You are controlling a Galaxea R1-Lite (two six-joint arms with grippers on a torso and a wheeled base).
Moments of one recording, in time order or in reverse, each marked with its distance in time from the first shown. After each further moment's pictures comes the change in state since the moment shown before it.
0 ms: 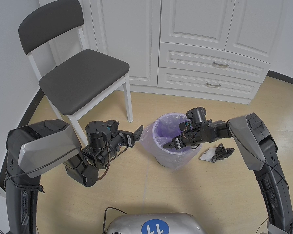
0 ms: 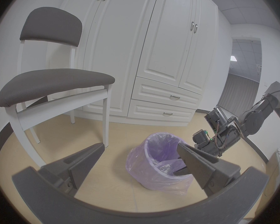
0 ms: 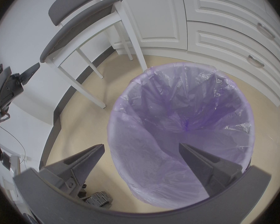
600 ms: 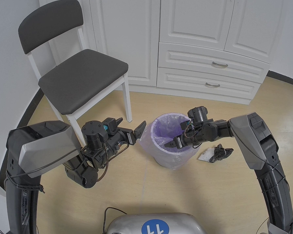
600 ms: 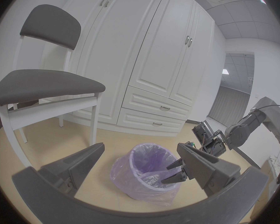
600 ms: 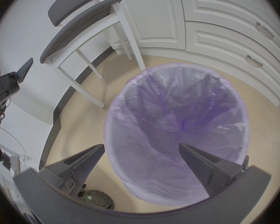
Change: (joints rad) left arm 0.001 0.003 0.020 -0.129 -0.088 -0.064; right arm -0.011 -0.005 0.000 0.006 -0.001 -0.002
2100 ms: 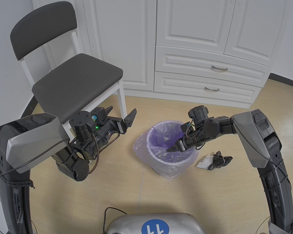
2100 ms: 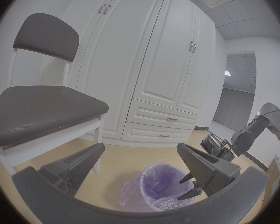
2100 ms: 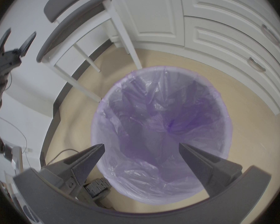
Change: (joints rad) left arm 0.054 -0.077 0.009 -0.010 -0.004 0.032; right arm 0.001 -0.044 0.019 0.138 -0.001 -0.085
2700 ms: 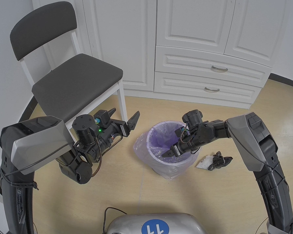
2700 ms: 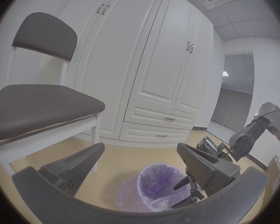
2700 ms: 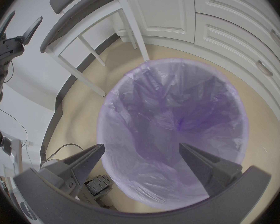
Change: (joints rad) left arm -0.017 0.031 0.000 -0.044 0.000 0.002; right arm 0.040 0.026 -0.004 0.004 0.001 -0.019
